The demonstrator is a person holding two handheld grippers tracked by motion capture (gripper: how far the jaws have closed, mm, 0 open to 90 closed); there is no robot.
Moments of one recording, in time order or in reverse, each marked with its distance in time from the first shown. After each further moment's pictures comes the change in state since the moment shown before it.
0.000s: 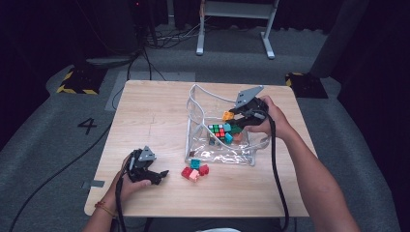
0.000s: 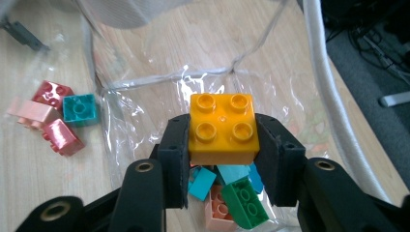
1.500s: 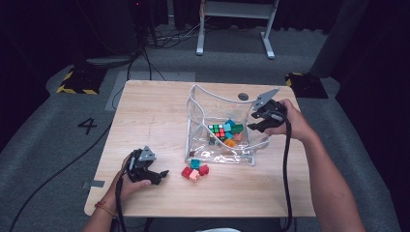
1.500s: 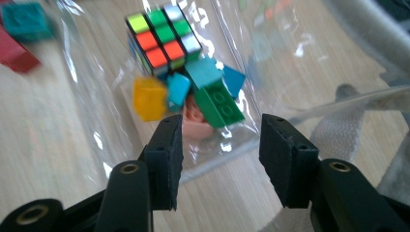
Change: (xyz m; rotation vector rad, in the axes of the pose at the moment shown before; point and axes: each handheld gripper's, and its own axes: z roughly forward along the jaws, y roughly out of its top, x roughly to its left) left arm 0.000 0.000 0.000 0.000 -0.001 0.000; right arm -0.021 -0.055 -0.017 0.144 -0.036 0.059
